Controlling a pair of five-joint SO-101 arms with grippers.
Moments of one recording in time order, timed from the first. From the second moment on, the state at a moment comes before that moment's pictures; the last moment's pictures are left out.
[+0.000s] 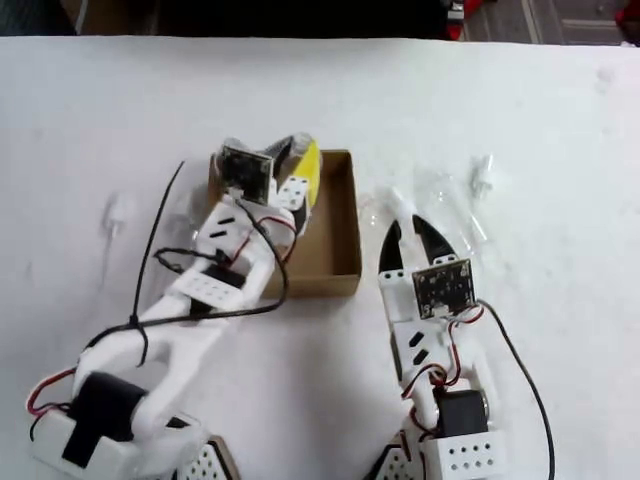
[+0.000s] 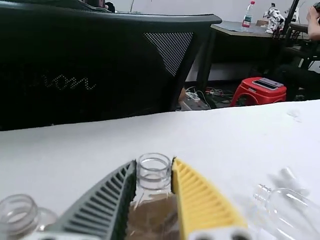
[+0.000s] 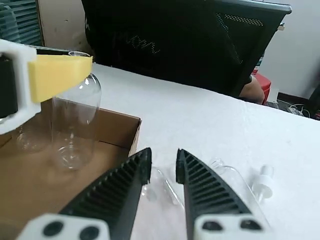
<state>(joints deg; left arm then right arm) 16.4 -10.1 59.0 -31.6 8.0 -10.3 -103.2 96.4 26.5 12.1</state>
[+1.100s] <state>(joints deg) 13.8 -8.4 70.4 -44.9 7.0 -10.4 -103.2 96.4 27.0 12.1</state>
